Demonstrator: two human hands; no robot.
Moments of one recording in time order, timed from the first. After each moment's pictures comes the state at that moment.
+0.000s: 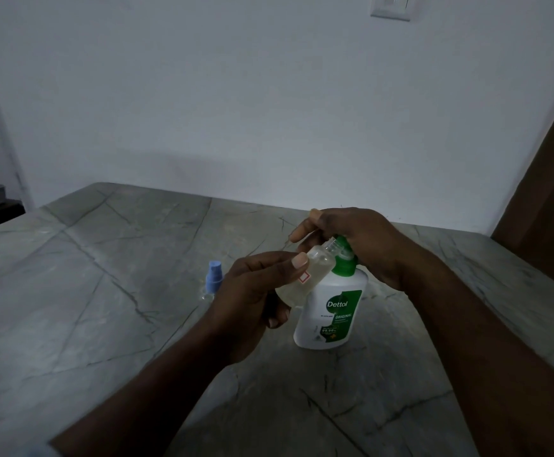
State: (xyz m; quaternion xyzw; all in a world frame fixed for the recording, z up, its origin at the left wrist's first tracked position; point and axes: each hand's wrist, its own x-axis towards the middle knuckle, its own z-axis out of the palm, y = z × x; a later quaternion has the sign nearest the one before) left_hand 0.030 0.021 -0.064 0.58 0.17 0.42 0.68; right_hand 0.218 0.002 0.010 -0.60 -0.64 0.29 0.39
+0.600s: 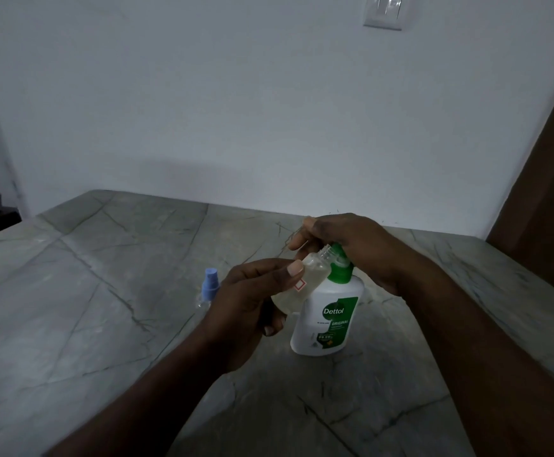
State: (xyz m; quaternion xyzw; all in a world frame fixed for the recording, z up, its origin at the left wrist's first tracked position) left_hand 0.030 0.020 -0.063 0.57 0.17 0.42 0.68; right_hand 0.218 -0.001 0.013 -0.60 -0.65 0.28 0.38
